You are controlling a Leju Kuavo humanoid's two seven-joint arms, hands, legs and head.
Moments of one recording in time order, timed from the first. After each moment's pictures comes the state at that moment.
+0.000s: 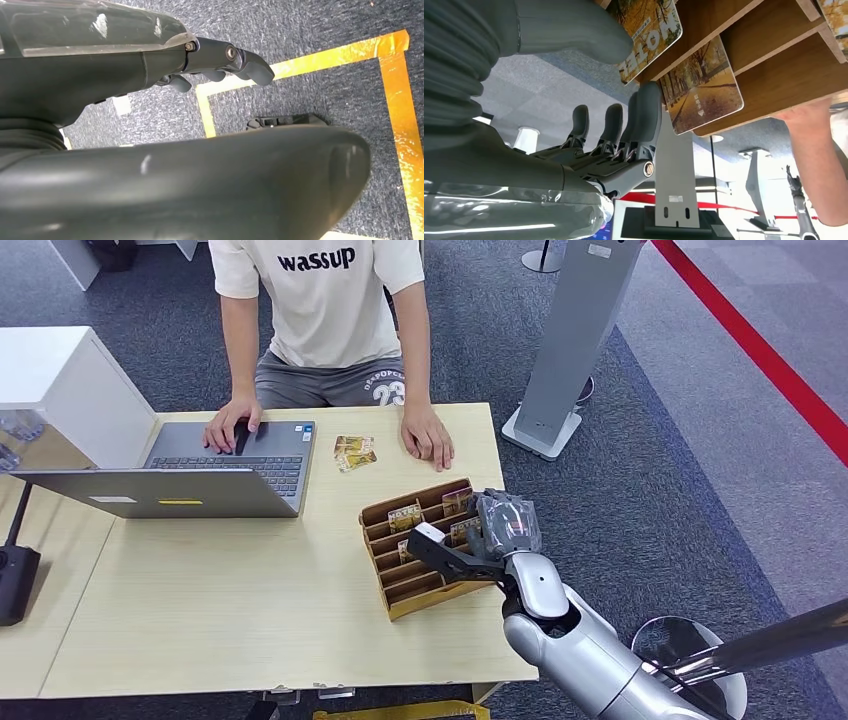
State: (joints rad) left arm -0.12 0.11 -1.19 -0.21 0.94 0.15 0.02; right arm -0.47 -0.17 0.81 -1.19 0.99 -0.18 0.41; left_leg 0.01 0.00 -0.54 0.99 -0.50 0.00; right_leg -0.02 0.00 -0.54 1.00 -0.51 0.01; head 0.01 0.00
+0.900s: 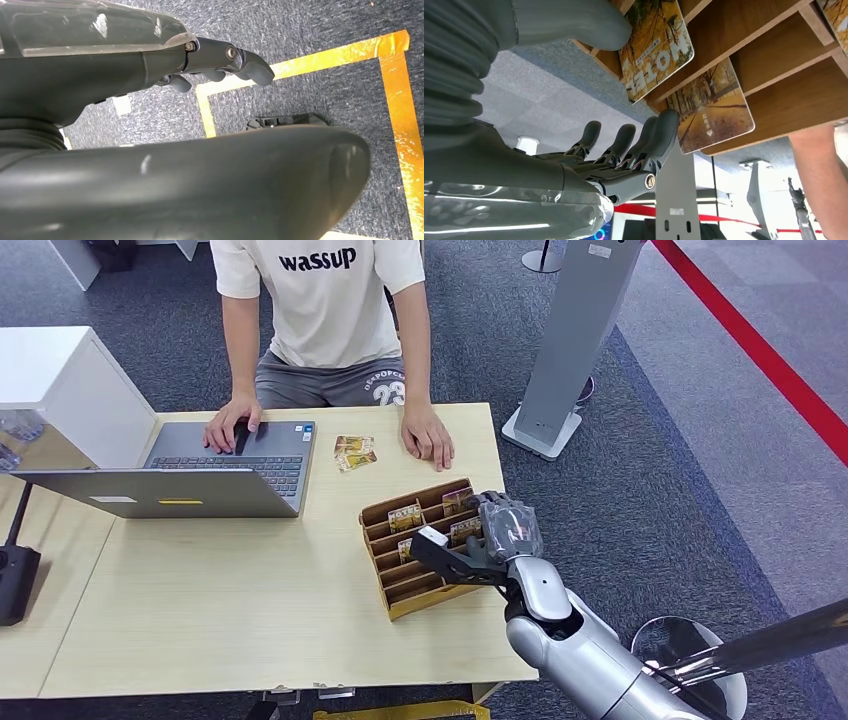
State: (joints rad) left arm -0.12 0.11 -1.19 -0.21 0.94 0.15 0.02; right arm -0.45 -0.18 0.80 -1.19 0.96 -0.17 0.39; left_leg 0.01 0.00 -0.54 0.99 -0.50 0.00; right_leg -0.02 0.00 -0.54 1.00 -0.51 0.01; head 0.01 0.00
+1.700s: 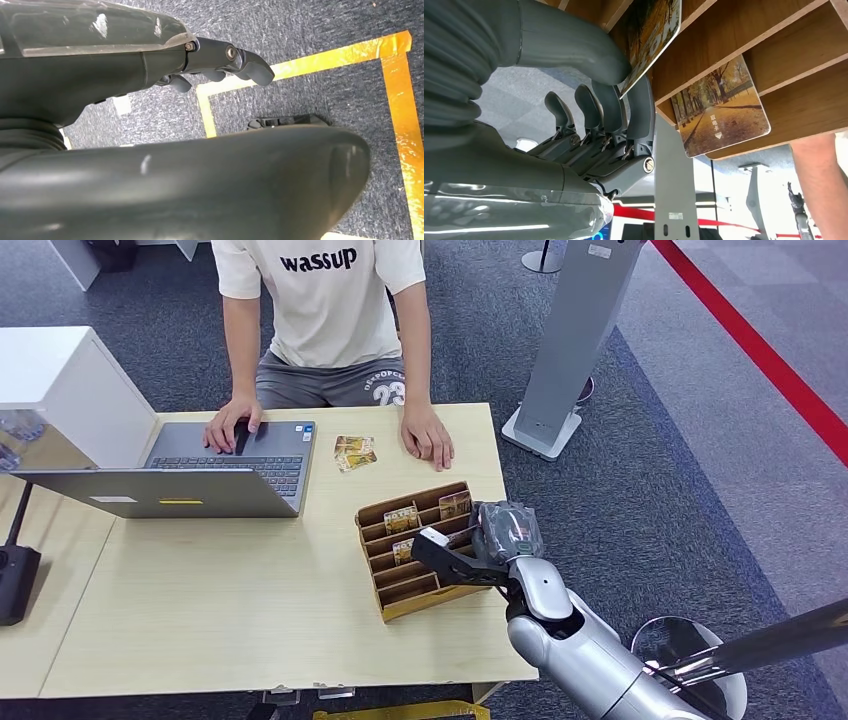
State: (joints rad) left arm -0.11 0.11 -1.19 -0.21 0.94 0.16 0.01; right arm -0.45 -0.18 0.80 -1.18 0.94 -0.17 0.38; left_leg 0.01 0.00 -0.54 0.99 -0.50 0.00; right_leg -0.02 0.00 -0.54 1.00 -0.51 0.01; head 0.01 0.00
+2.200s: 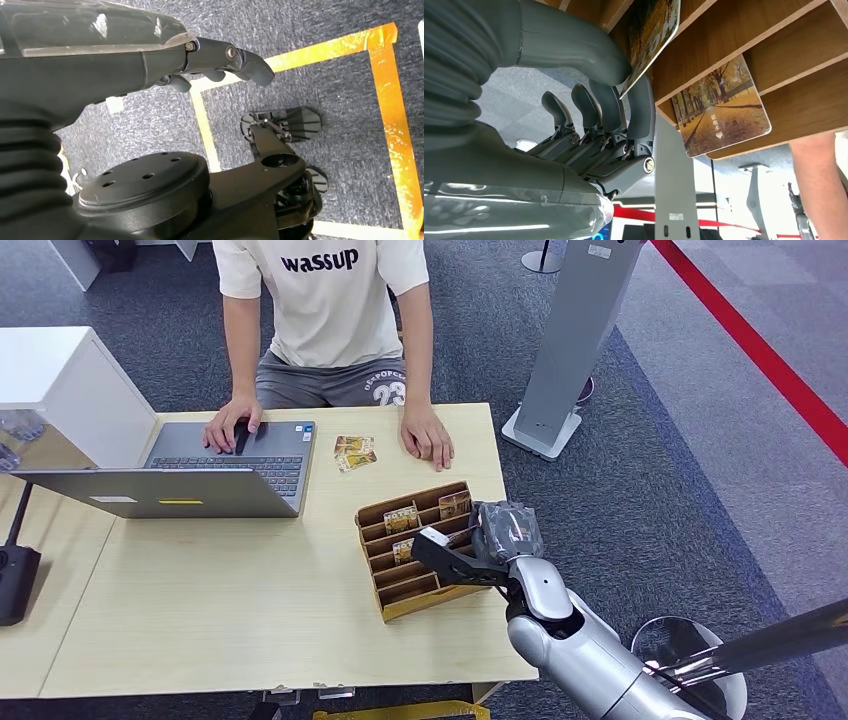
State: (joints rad) left arm -0.11 0.11 -1.19 -0.21 0.94 0.13 -0.02; right arm -0.45 -0.18 0.80 -1.18 0.94 -0.17 0.38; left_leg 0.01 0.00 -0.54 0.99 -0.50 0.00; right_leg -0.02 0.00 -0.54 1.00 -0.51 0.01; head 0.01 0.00
